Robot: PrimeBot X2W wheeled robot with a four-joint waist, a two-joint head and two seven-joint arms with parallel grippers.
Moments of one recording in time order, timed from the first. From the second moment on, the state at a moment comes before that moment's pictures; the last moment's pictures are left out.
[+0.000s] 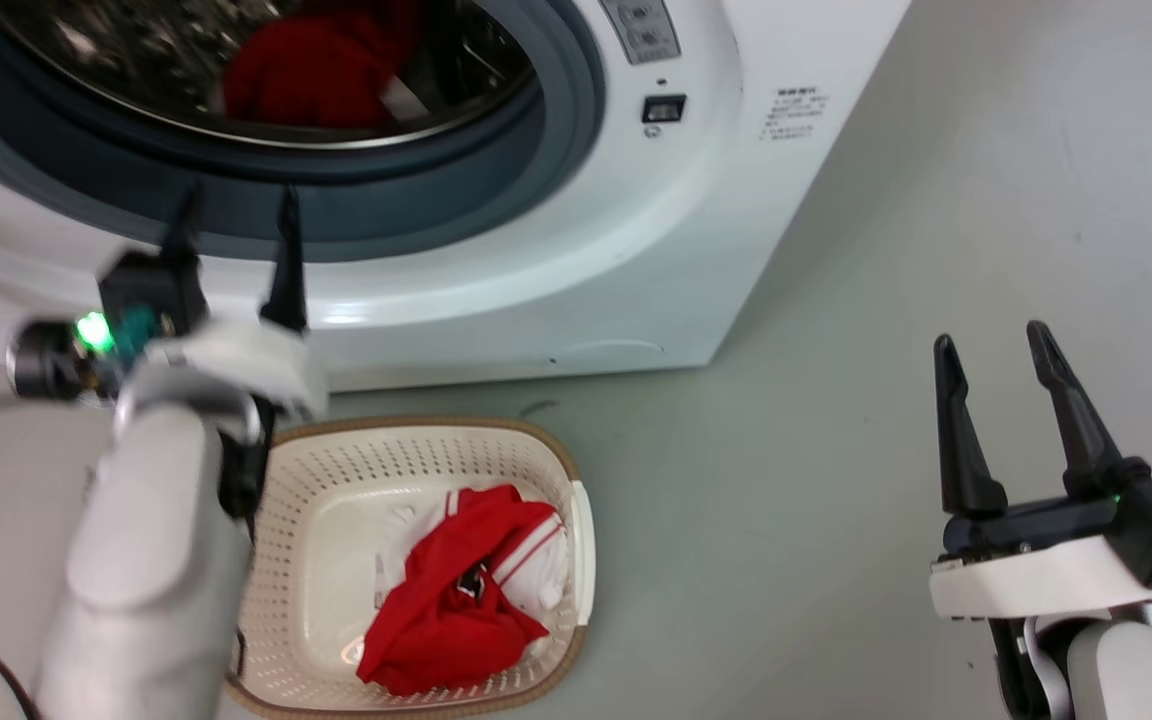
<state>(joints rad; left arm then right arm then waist) -0.56 0.21 -0.08 0.48 -0.15 -0.01 -0.23 -0.11 -0.05 0.01 -0.03 0.06 0.13 -0.26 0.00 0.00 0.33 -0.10</state>
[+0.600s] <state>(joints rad) -1.28 0.39 -0.14 0.88 -0.08 -0.09 0.06 -0.24 -0.05 0.04 -0.07 0.16 0.13 -0.26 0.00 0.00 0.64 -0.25</state>
